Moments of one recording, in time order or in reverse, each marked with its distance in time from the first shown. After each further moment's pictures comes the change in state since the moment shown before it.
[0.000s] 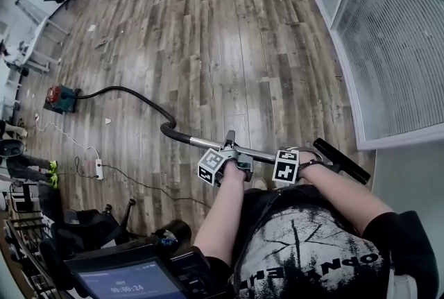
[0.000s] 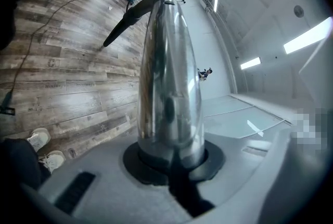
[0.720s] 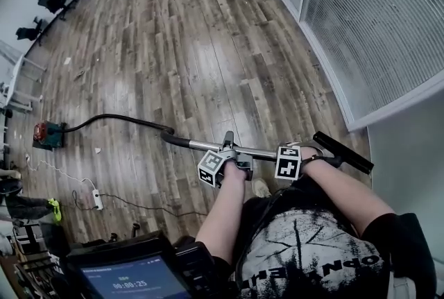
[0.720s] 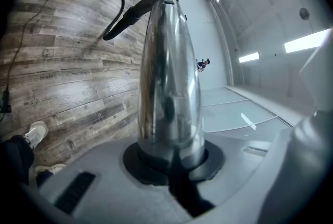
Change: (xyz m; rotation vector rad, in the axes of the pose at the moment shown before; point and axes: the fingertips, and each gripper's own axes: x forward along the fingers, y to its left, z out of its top) left arm 0.008 0.002 -0.024 -0.020 0.137 -0.038; right arm -0.010 0.012 -0.007 0.139 -0.008 -0.090
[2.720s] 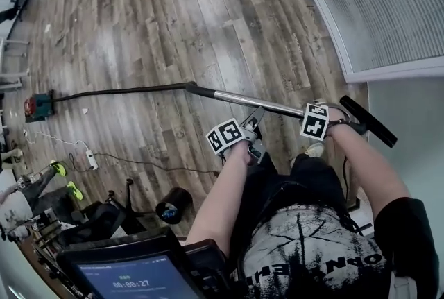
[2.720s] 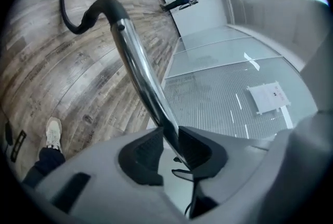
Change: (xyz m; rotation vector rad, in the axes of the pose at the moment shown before) left arm 0.014 0.079 -0.226 0.250 0.606 0.099; right arm 0.039 -0.026 -0.208 0.147 0.084 0.081
